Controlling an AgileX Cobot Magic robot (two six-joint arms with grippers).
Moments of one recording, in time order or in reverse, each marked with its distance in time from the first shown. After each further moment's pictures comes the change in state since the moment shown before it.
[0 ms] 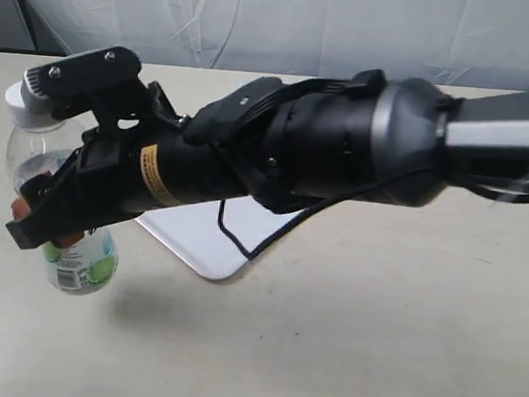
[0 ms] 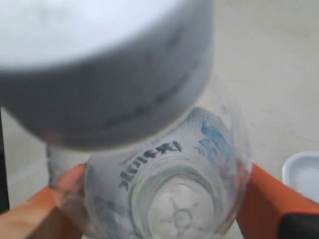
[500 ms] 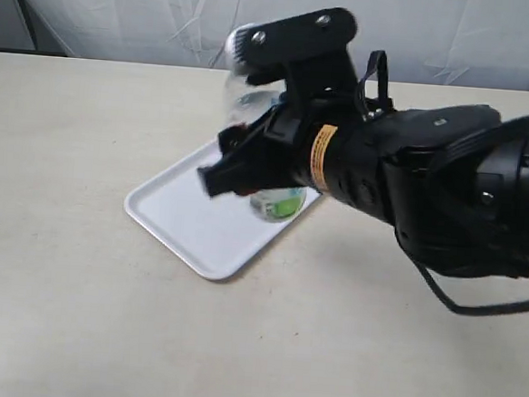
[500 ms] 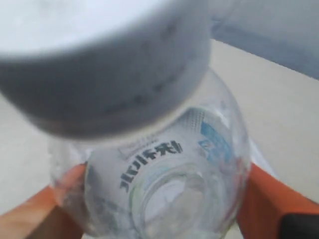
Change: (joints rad) left arm 0.000 0.000 0.000 0.000 0.000 0.000; right arm -0.014 -0.343 0.344 0.314 0.546 -0.349
